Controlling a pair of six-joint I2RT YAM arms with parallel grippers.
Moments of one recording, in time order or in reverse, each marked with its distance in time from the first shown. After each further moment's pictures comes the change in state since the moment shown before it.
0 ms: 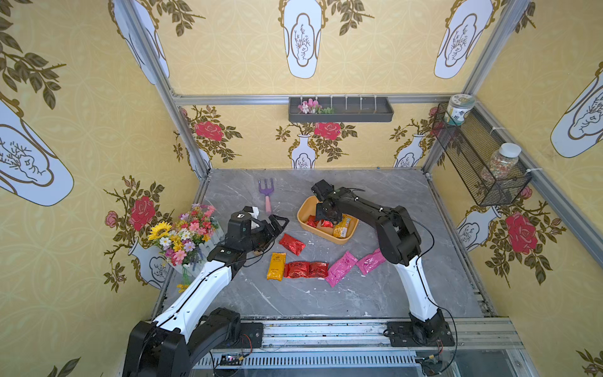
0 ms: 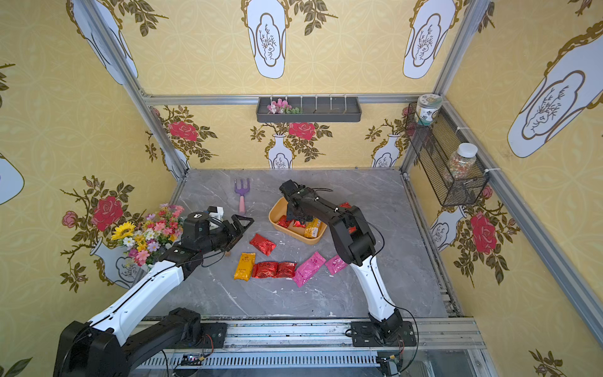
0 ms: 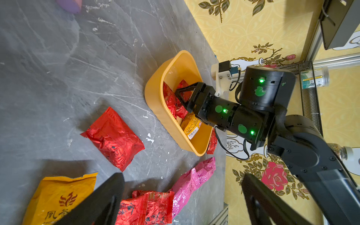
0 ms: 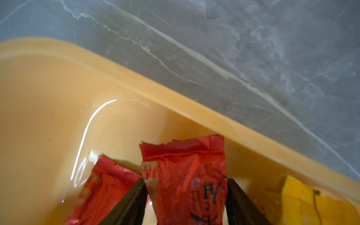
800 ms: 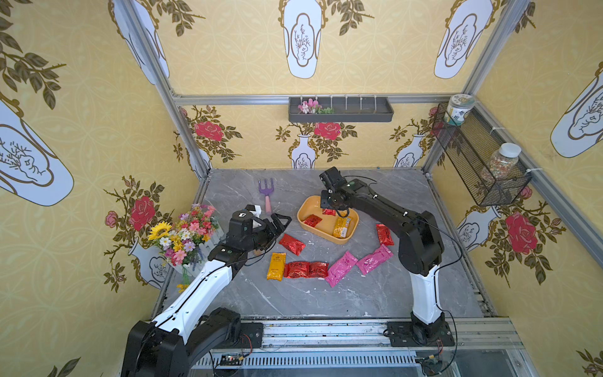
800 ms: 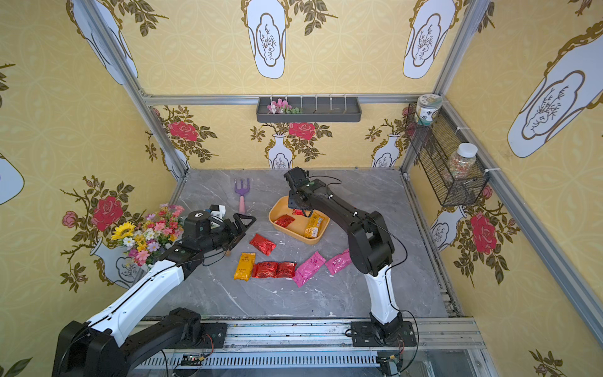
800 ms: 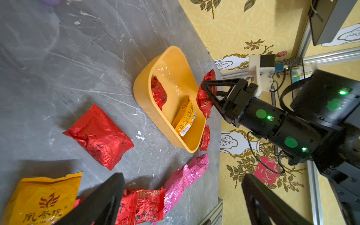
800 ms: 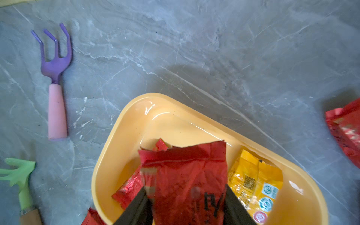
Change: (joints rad) left arm -0.042 0.014 0.029 0.016 0.010 -0.024; right arm -0.025 -0.279 -0.102 0.034 -0.021 -0.052
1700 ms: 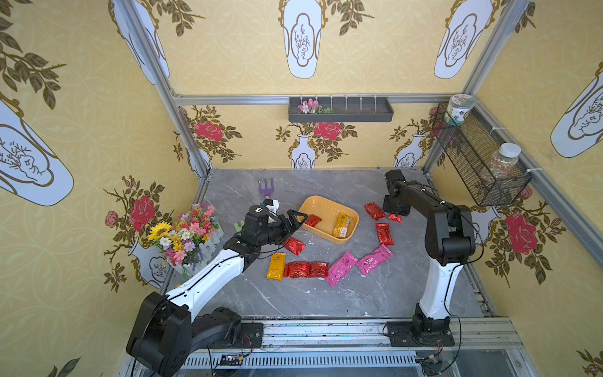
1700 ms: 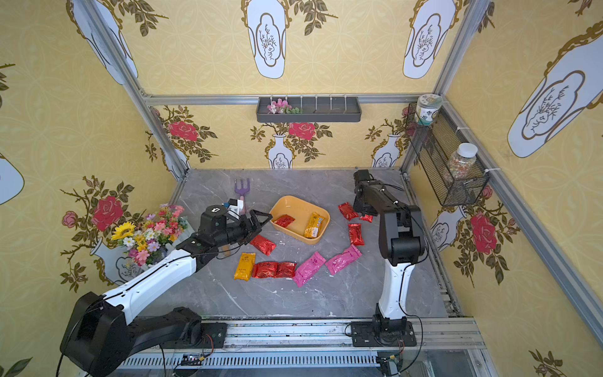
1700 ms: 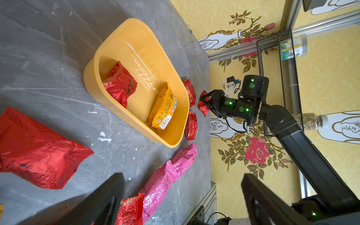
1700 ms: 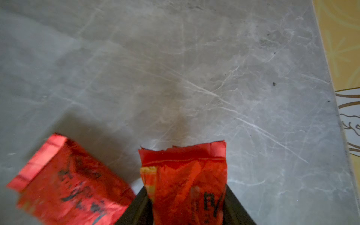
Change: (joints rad) left arm -0.127 0.142 0.057 0.138 0.013 -0.029; right arm -0.528 0.034 -0.220 -0.010 0.160 -0.214
